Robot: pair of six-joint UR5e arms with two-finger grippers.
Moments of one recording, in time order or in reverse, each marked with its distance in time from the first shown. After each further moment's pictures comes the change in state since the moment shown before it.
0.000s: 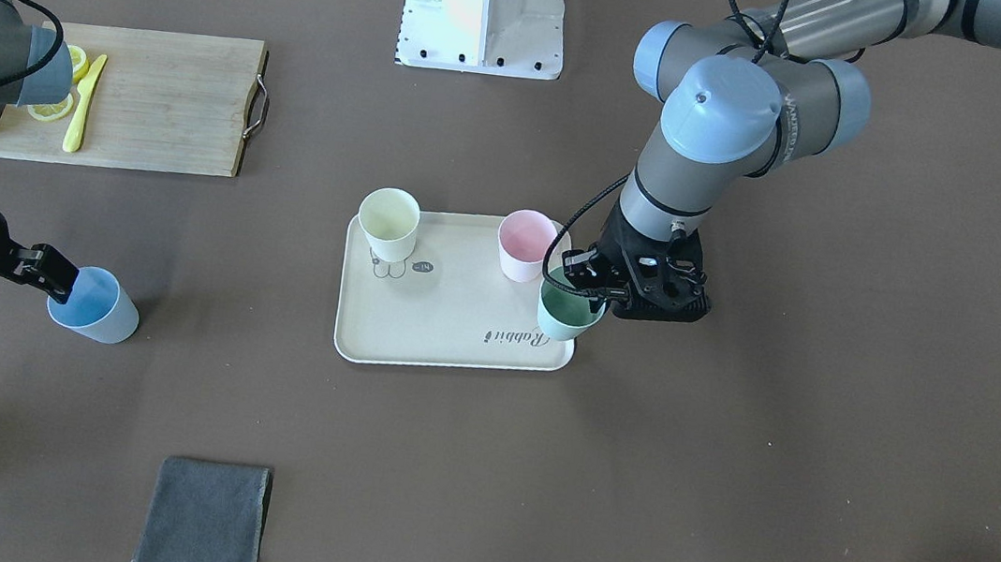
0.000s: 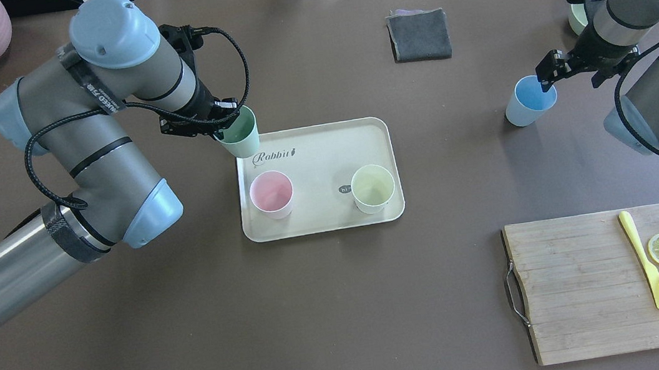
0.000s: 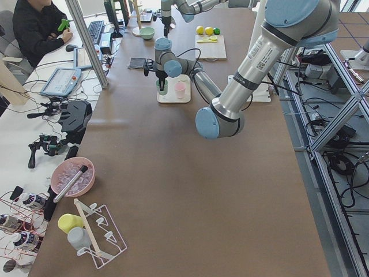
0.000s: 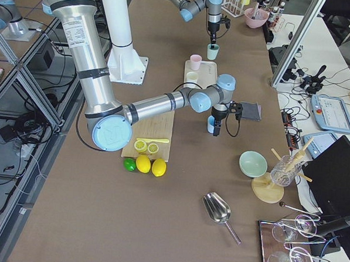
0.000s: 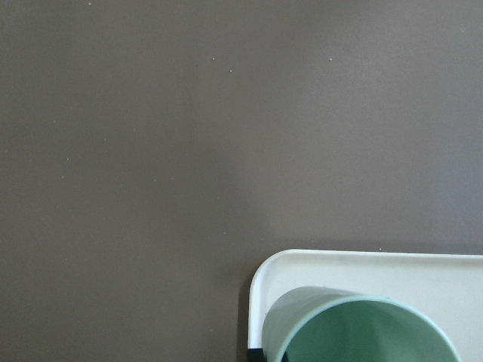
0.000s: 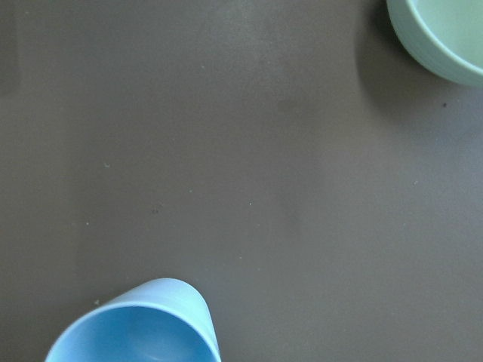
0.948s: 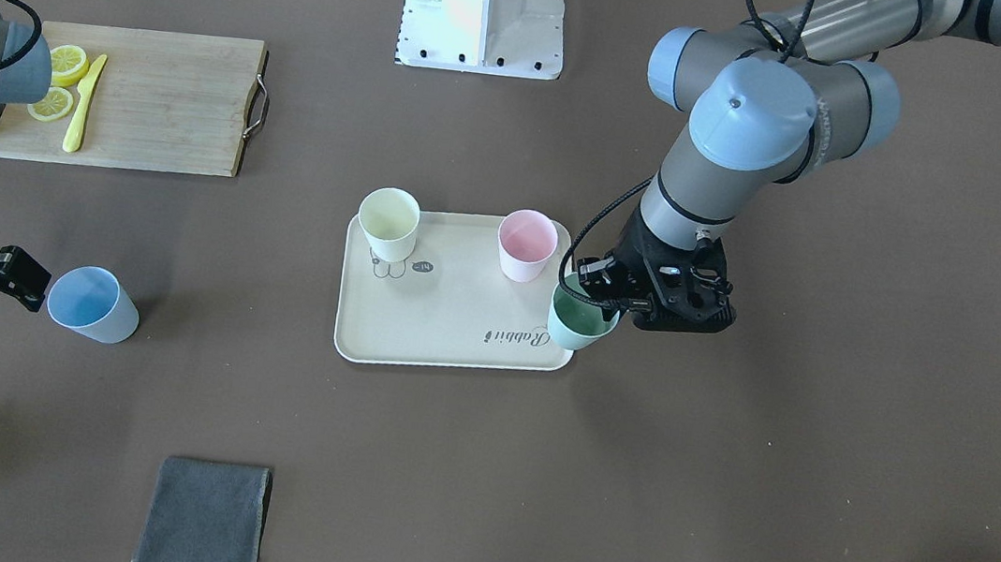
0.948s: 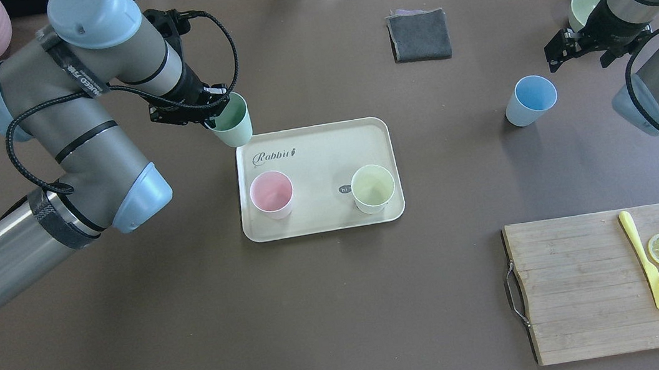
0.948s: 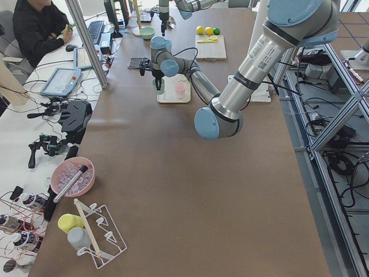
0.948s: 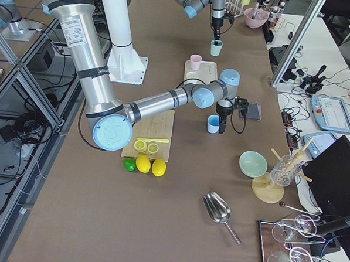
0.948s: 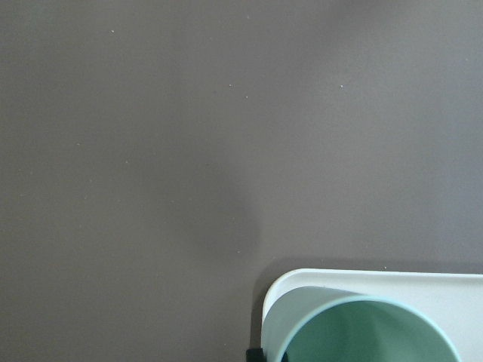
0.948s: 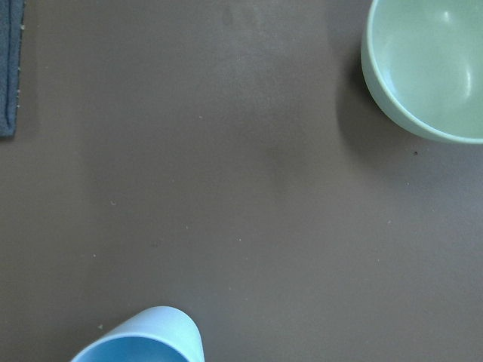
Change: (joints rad) left arm -0.034 -0.005 -0.001 0.001 -0.028 0.002; right arm 0.056 0.015 0.004 -0.011 0.006 -0.053
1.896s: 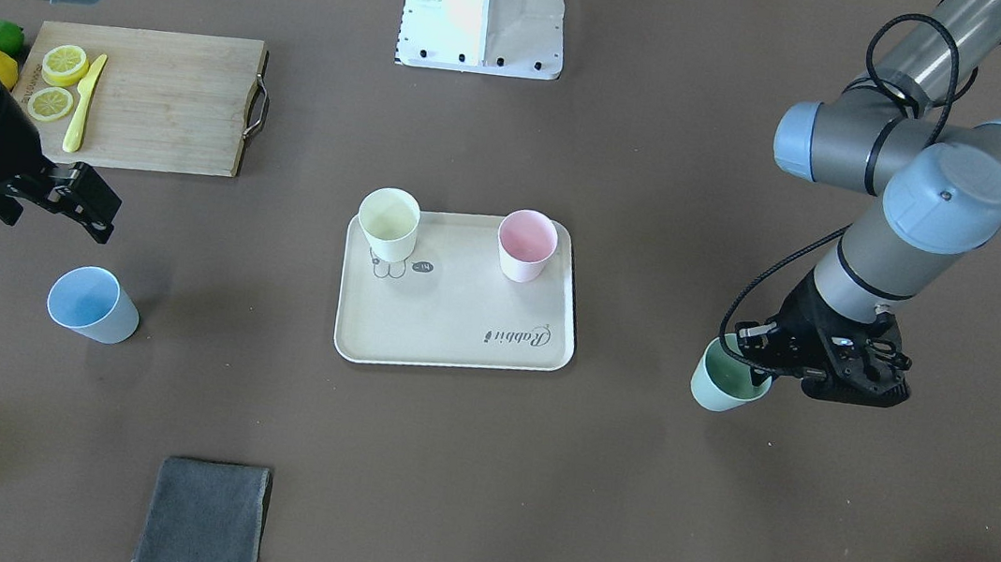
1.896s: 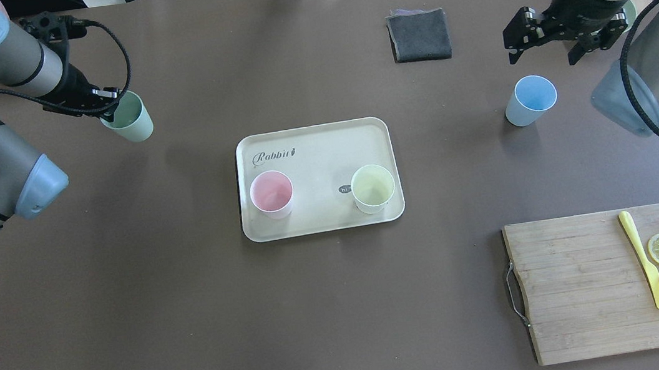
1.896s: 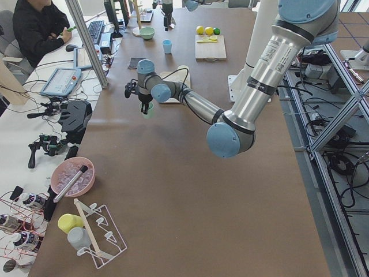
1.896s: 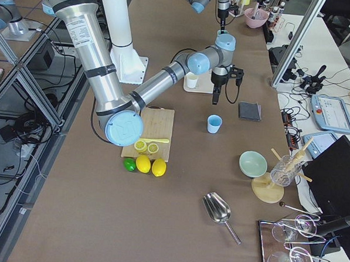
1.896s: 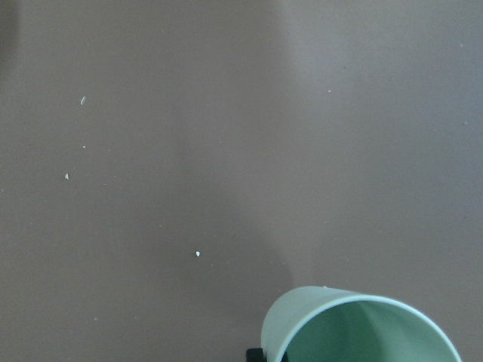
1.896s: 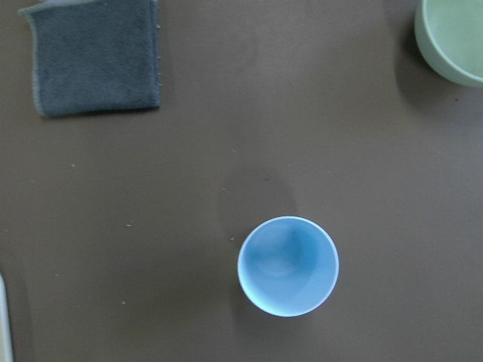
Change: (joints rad) left arm -0.160 0.158 0.032 -0.098 -0.042 0.254; right arm -0.022 0.056 0.269 -0.314 0.029 0.076
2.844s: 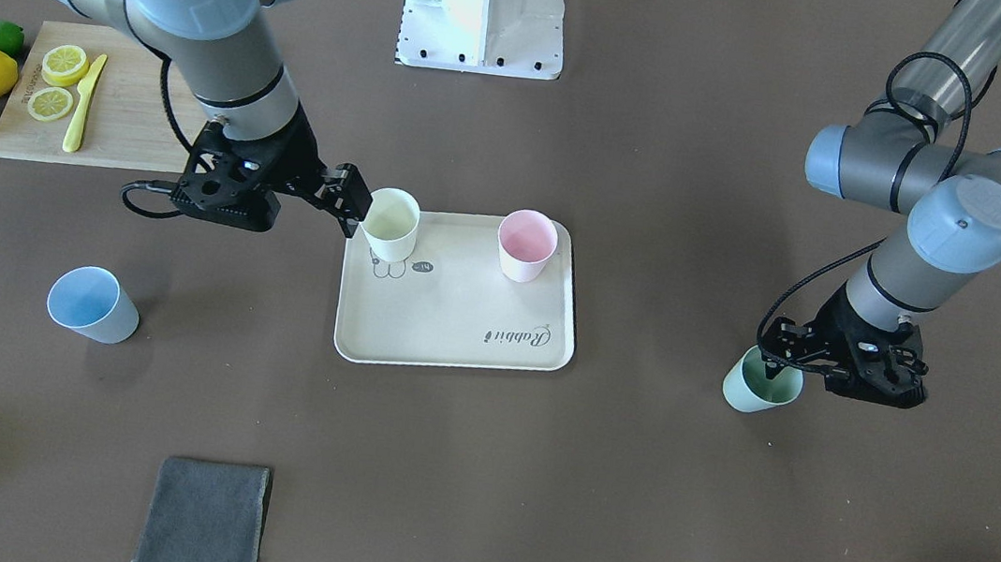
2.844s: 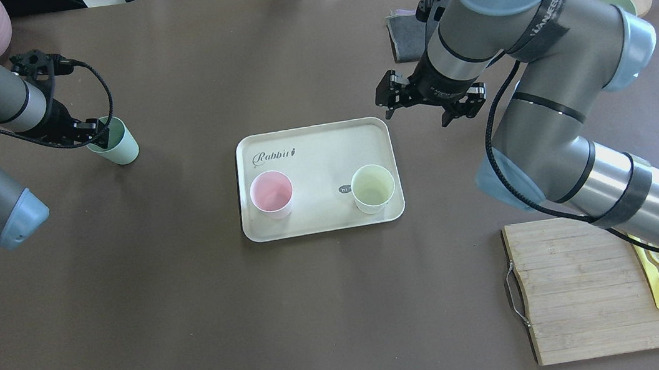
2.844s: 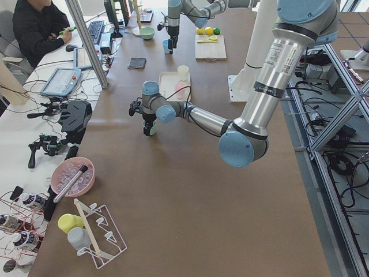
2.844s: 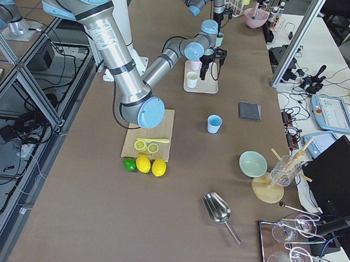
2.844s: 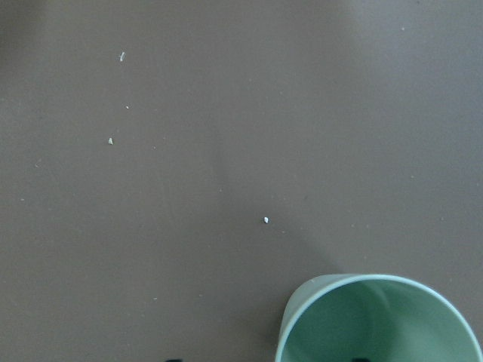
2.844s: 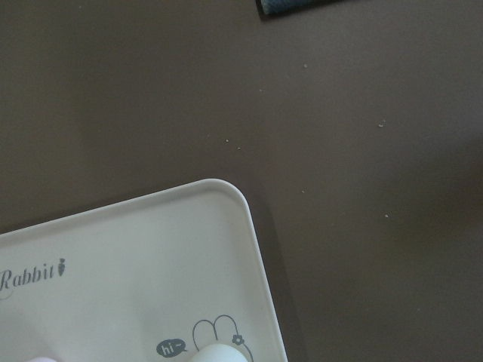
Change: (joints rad) left arm 0.017 0.166 0.068 -0.209 0.031 0.137; right arm -0.256 0.204 -0.068 0.148 -0.058 0.432
